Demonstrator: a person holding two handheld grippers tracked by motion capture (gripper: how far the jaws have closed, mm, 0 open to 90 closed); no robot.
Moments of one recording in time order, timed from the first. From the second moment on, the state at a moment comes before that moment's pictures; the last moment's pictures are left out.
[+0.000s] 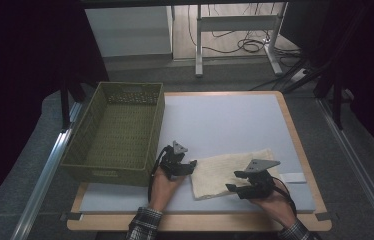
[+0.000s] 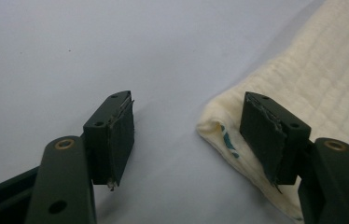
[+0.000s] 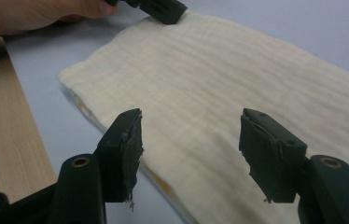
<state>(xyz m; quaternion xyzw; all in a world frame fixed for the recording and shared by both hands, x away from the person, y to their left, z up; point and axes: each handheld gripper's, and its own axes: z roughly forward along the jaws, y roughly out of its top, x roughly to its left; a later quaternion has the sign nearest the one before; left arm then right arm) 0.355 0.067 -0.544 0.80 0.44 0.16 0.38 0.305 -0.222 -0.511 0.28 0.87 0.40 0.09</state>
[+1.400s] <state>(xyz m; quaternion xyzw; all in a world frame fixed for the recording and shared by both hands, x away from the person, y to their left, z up) 0.354 0.068 -0.543 0.81 0.42 0.16 0.38 0.284 -0.119 -0.533 0.18 0.90 0.38 0.08</state>
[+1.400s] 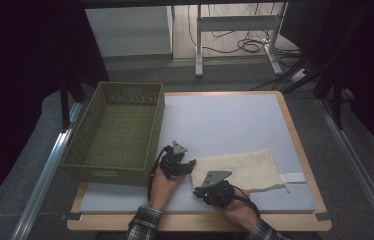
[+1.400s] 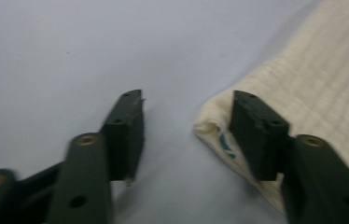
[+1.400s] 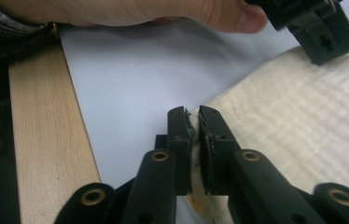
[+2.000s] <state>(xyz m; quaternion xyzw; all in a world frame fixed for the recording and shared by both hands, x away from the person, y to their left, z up) 0.352 0.058 -0.517 0.81 0.38 0.14 0.41 0.285 -0.132 -0.513 0.18 0.89 0.42 0.06</state>
